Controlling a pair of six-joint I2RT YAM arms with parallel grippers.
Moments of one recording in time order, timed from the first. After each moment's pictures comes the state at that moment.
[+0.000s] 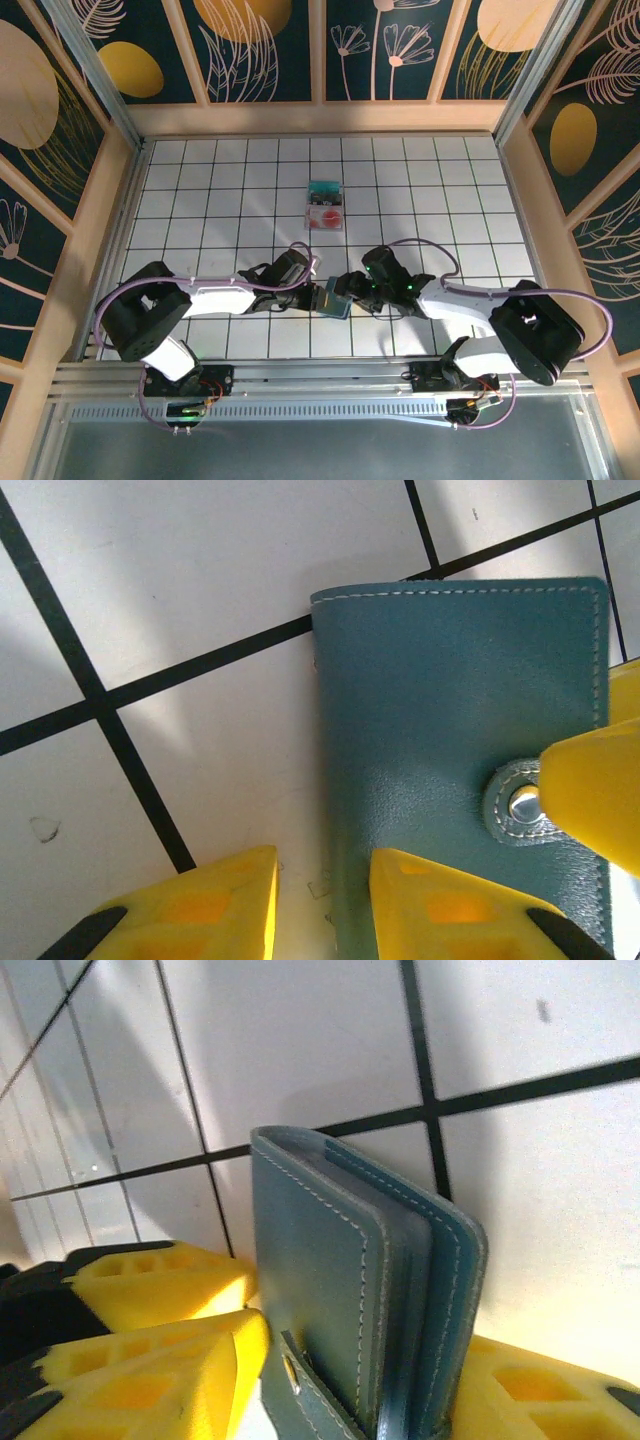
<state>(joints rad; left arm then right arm) -0.89 1.59 0.63 0.04 0.23 -0.68 0.80 1.32 0.46 0.04 -0.27 1.14</state>
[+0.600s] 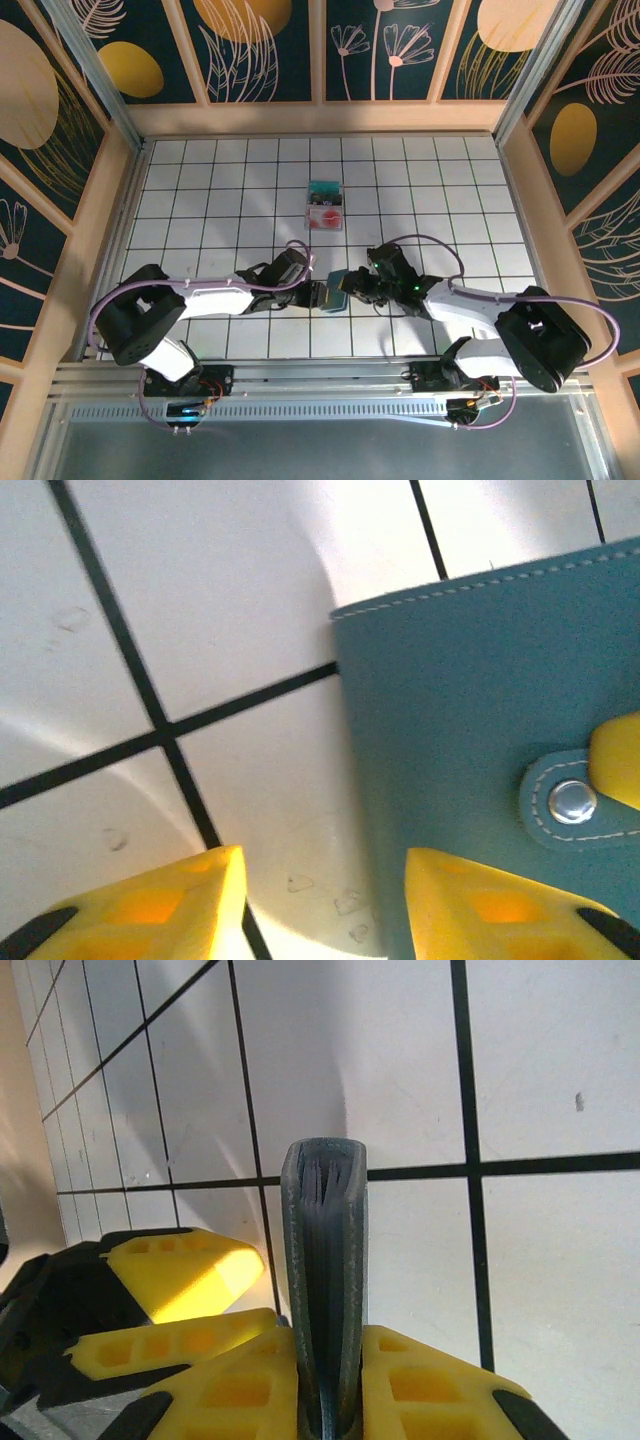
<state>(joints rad) -0.90 1.54 0.63 0.02 0.12 -0.70 0.74 1.28 0.43 0.11 -0.30 1.06</state>
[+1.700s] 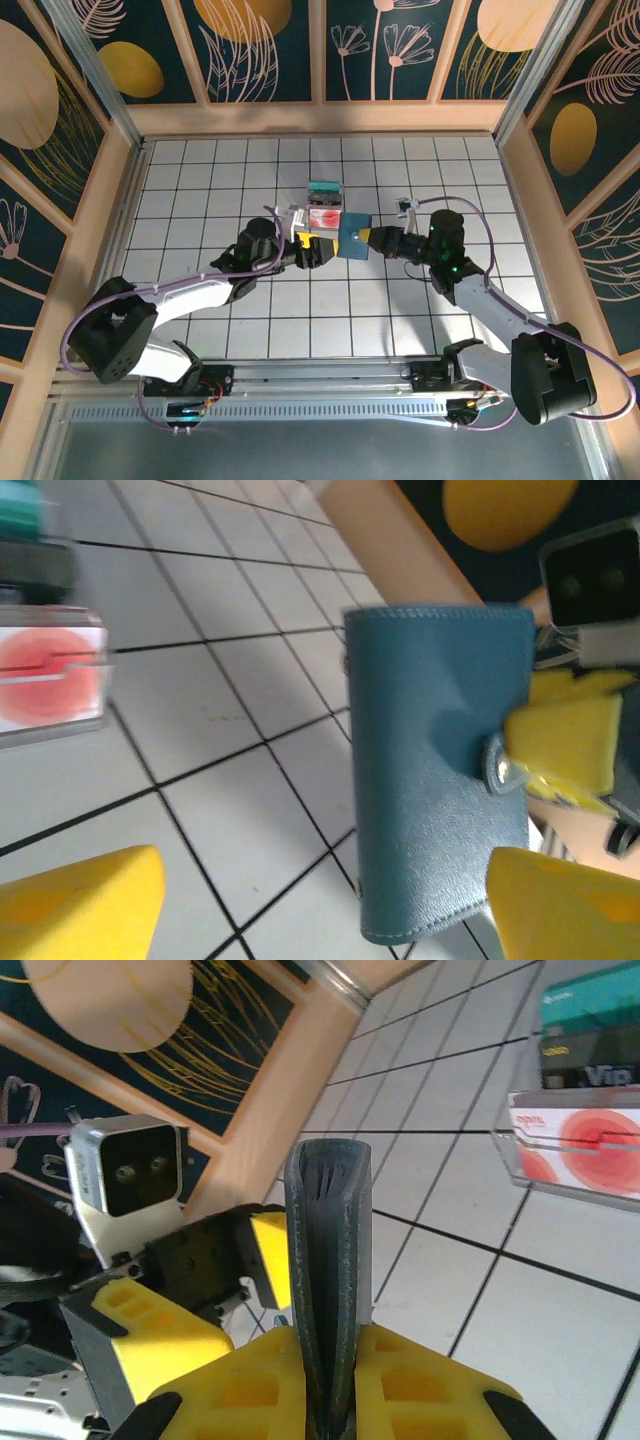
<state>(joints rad) -0.72 1.43 0.63 0.50 0.41 -0.66 0.31 1.12 0.48 0.39 -0.82 0.69</state>
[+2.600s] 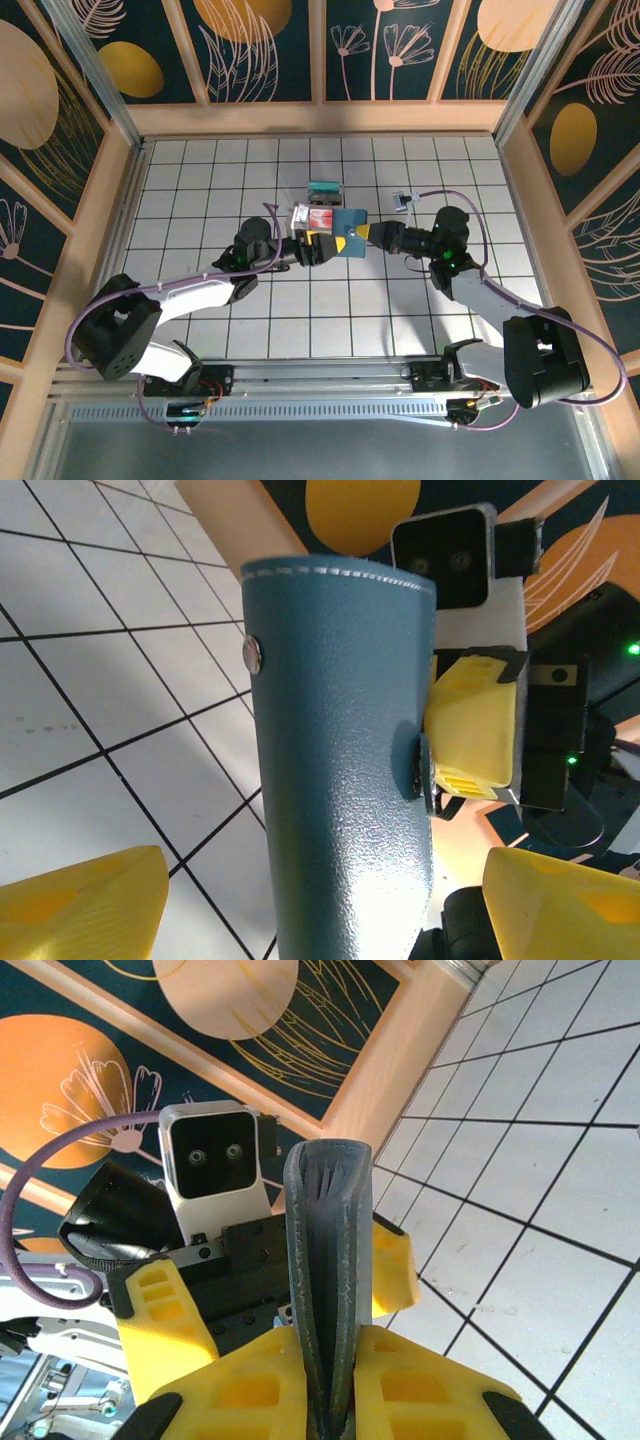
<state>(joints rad) -0.72 1.40 0.60 0.68 0.51 -0.85 0.28 1.20 0.48 0.64 -1.03 0.89</state>
